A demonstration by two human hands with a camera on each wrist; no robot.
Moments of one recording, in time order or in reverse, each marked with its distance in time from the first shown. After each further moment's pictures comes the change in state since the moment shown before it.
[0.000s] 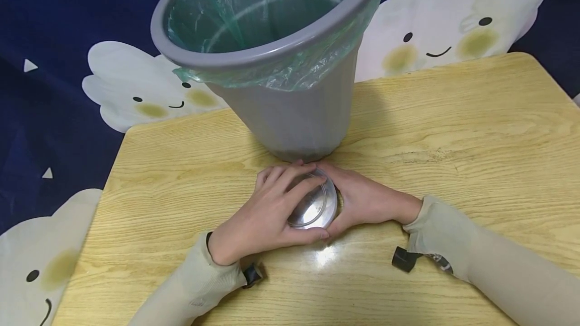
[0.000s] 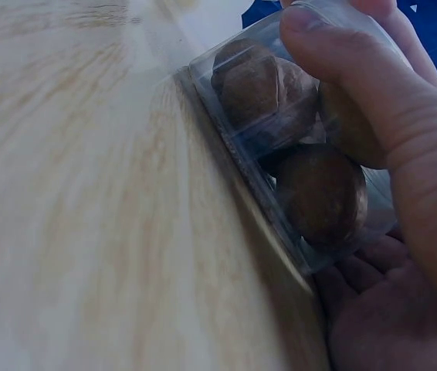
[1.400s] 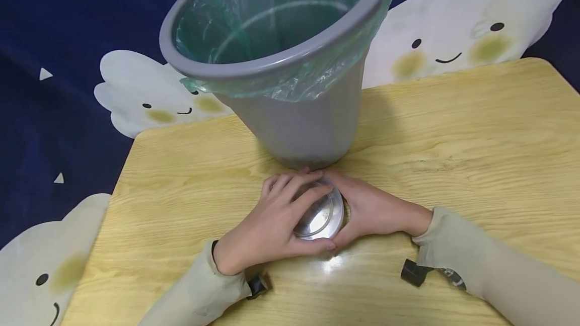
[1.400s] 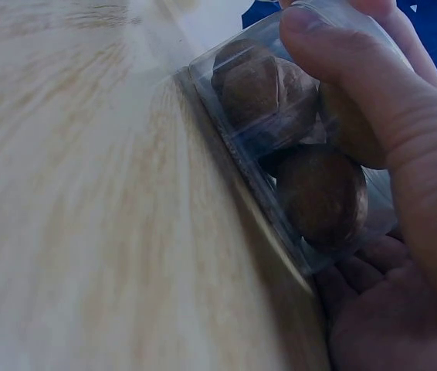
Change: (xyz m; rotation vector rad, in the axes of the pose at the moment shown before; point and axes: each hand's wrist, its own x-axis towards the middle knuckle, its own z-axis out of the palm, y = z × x) left_hand 0.001 0.001 0.003 0.036 0.001 -0.007; right_hand 0.001 0.002 0.002 -0.024 0.035 -0.026
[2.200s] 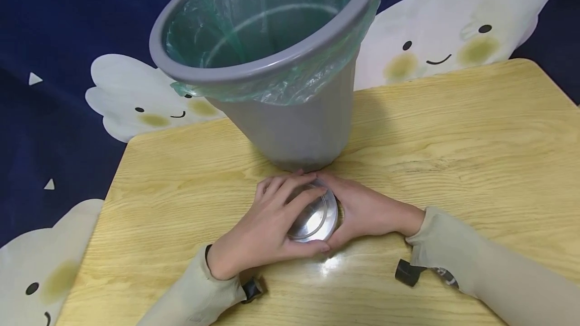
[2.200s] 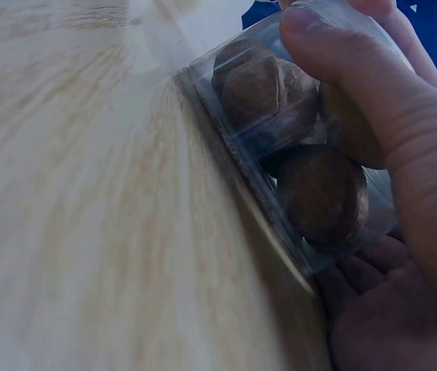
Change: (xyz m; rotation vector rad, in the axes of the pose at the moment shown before) left_hand 0.000 0.002 0.000 -0.013 0.006 0.004; right_hand -0.003 0.000 -0.002 0.024 -0.024 0.005
